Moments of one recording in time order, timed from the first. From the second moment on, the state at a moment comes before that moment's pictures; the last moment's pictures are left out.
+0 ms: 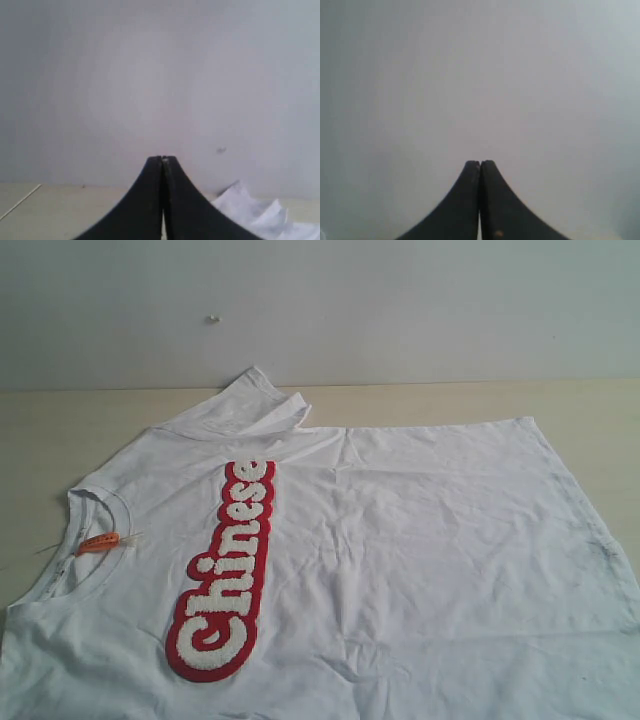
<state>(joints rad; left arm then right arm) 0.02 0.00 0.00 0.10 -0.13 -0.17 -0.16 0.01 0.00 0.05 -0.25 -0.04</state>
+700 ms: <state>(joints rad) 0.02 0.19 -0.23 0.70 -0.34 -1.21 -0.16 0.00 -0.17 0.05 -0.44 0.28</state>
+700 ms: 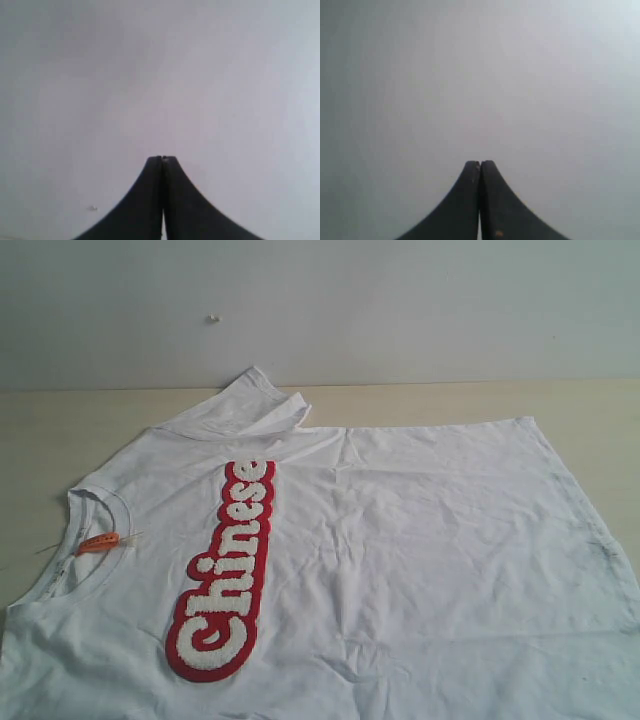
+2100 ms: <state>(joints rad) -0.18 1.72 -1.06 1.75 -0.56 -1.77 -0.16 1.44 -1.13 0.64 0.75 -0.68</state>
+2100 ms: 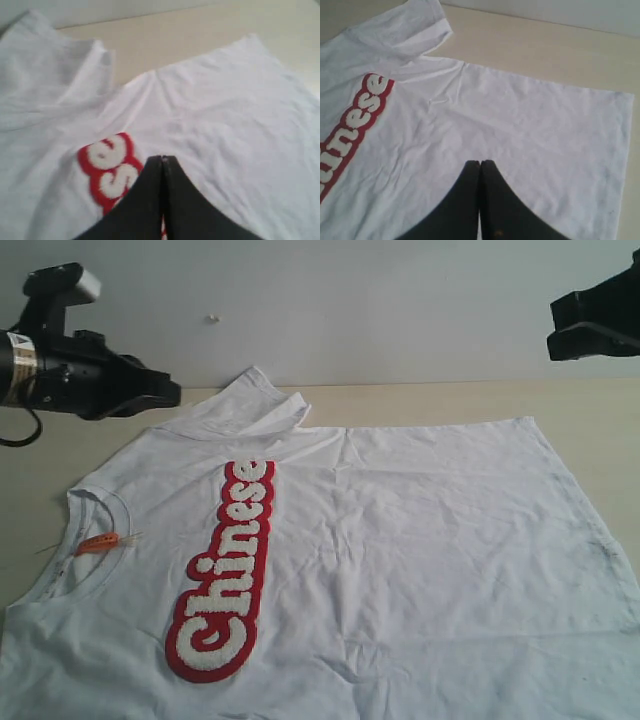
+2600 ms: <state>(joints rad) -0.43 1.81 -1.17 1.76 0.04 -1.01 -0.16 1.55 -1.27 0.71 0.91 -0.99</state>
